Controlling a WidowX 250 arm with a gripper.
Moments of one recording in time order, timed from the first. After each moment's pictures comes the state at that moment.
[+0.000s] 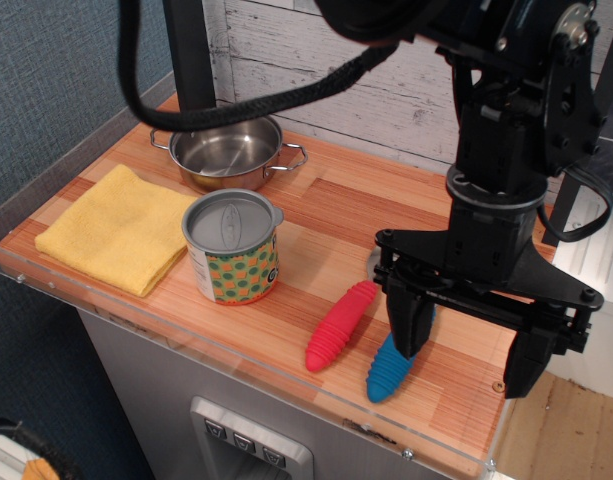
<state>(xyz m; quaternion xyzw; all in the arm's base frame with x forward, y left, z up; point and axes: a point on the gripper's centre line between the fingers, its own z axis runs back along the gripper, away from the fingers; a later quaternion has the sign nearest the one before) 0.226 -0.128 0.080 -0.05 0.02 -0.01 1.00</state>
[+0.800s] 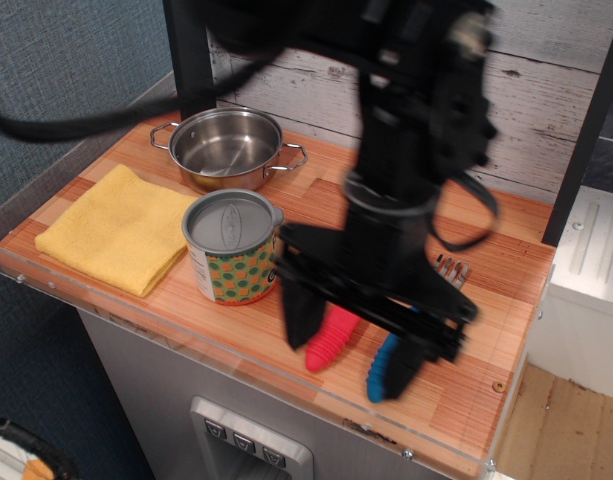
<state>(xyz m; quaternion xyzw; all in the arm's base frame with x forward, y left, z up) 0.195 -0.075 0.086 0.02 0.03 -0.03 1.00</state>
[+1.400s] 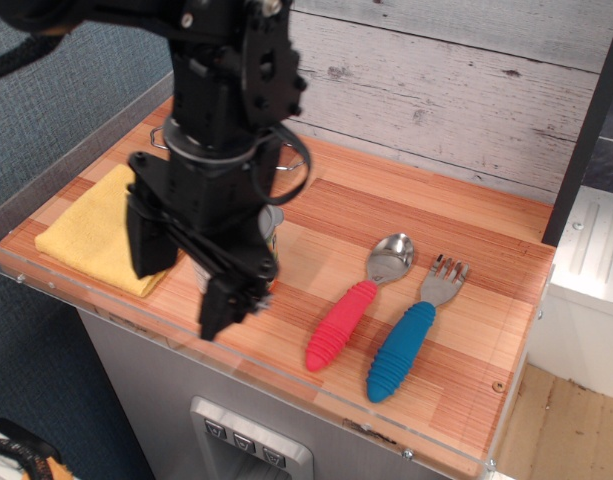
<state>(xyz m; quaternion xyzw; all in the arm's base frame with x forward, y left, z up) 0.185 0.020 0.094 0.10 0.04 -0.13 0.98</state>
